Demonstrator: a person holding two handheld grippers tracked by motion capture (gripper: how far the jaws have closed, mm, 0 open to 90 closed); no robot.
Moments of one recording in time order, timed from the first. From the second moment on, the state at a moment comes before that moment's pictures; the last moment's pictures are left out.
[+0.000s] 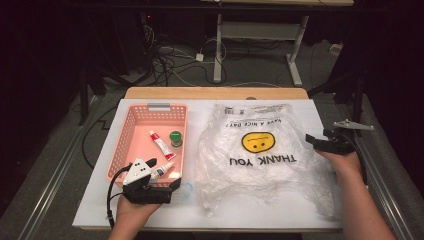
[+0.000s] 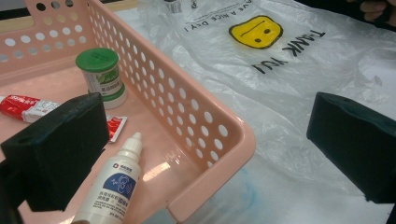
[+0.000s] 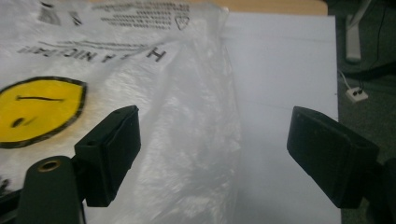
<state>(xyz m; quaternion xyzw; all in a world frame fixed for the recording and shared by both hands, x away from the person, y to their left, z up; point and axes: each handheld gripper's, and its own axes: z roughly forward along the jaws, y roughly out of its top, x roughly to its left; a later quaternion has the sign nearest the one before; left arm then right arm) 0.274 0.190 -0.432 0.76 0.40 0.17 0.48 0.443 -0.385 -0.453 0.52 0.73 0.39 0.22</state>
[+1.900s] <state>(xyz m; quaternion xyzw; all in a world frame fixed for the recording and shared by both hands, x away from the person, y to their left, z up) 0.268 0.191 -0.430 0.76 0.37 0.17 0.50 0.397 -0.446 -0.465 0.60 0.66 0.35 0.29</state>
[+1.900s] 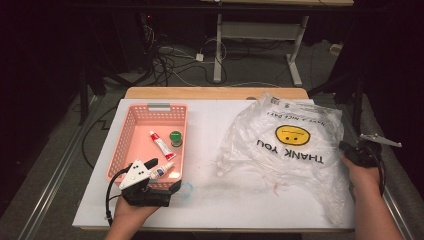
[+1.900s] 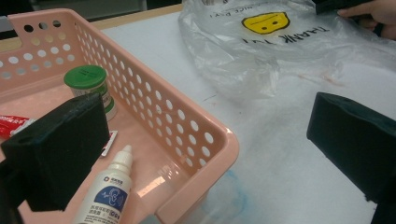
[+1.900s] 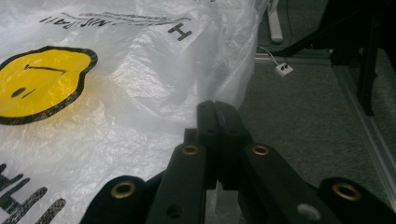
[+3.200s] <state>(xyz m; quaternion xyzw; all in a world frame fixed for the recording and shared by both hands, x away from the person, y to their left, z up) 0.274 0.177 -0.425 0.77 0.35 0.16 0.51 0.227 -0.389 -0.477 0.52 0.75 0.36 0.20</state>
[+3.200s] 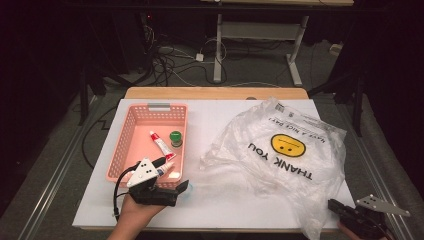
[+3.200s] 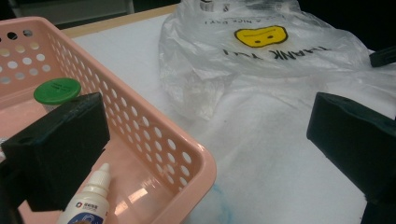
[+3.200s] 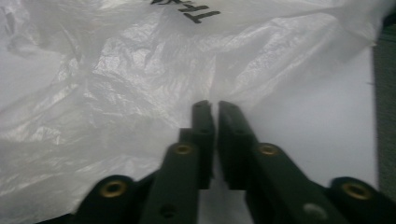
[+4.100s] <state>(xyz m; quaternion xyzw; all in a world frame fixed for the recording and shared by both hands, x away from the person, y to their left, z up) 0.277 0.189 -0.426 0.76 0.37 0.15 0.51 0.239 -0.268 -0.470 0.41 0.81 0.38 0.18</state>
